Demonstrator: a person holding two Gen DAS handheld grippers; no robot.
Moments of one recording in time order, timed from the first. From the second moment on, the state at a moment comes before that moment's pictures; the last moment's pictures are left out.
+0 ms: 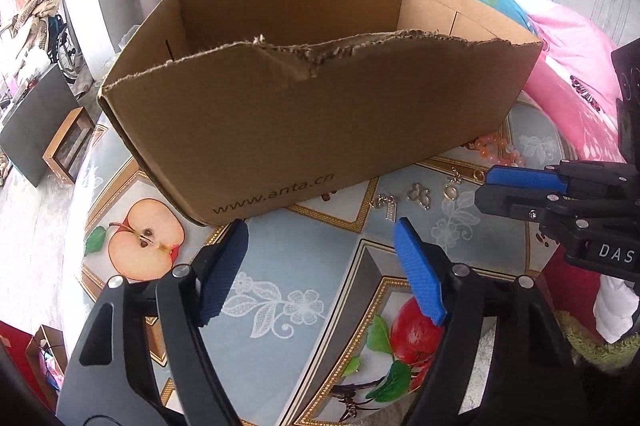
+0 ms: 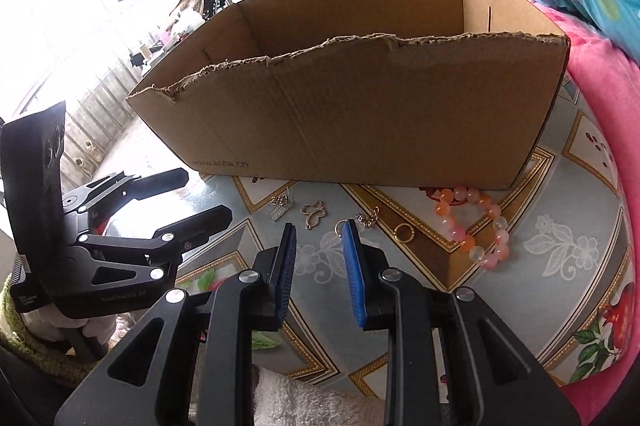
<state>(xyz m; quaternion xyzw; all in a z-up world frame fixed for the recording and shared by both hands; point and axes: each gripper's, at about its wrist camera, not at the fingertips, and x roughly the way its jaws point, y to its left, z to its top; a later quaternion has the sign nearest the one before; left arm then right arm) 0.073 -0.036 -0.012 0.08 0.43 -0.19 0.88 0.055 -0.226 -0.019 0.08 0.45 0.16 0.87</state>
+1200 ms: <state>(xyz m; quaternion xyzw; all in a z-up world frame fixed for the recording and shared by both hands) 0.076 -0.086 -0.025 0.14 0.43 -0.26 0.85 0.067 -0.232 -0.028 0.09 0.46 0.16 0.87</state>
